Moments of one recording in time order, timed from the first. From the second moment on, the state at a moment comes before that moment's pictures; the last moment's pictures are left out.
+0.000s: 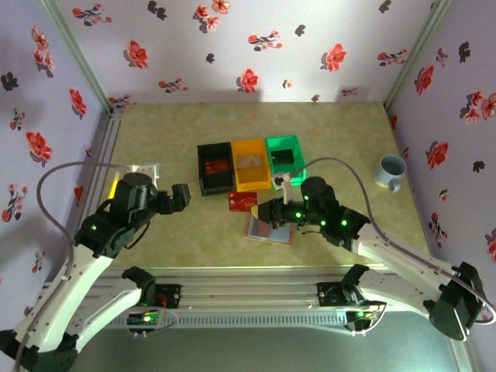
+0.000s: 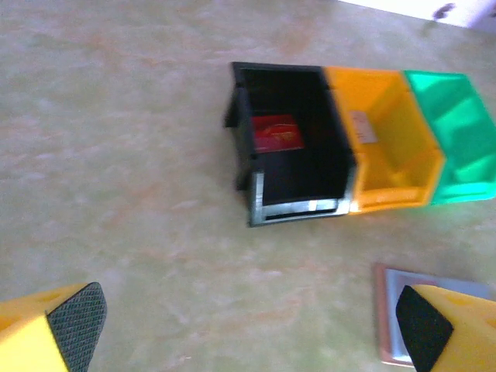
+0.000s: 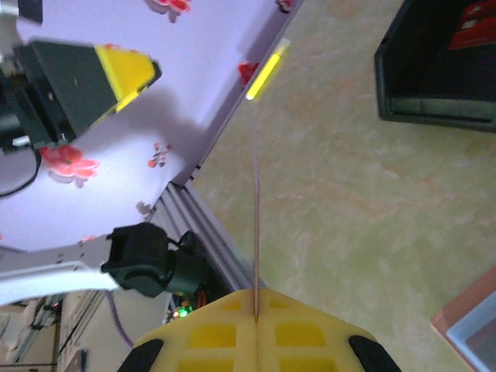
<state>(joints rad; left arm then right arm) -0.53 0.71 0.89 -0.83 -0.21 -0.45 0.81 1.00 0.71 -0.13 -0.47 0.66</state>
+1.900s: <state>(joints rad) -0.48 0.66 0.86 -0.86 -0.48 -0.45 0.71 2.22 1.83 -0.53 -0.37 0.57</state>
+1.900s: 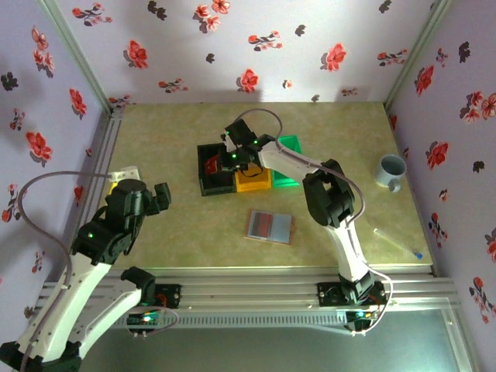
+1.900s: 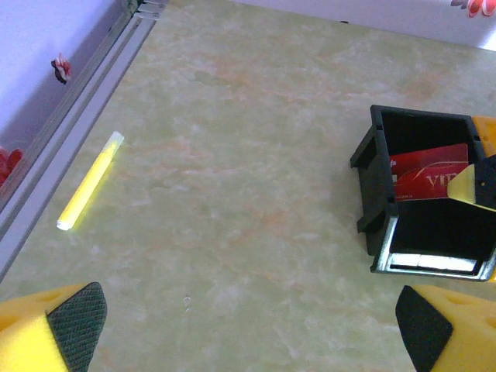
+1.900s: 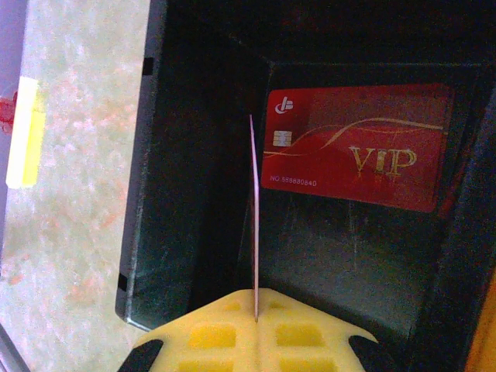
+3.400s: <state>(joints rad) -0.46 0.66 0.85 -0.86 -0.48 -0.44 0.71 2.30 1.90 -0.53 -0.40 0.62</state>
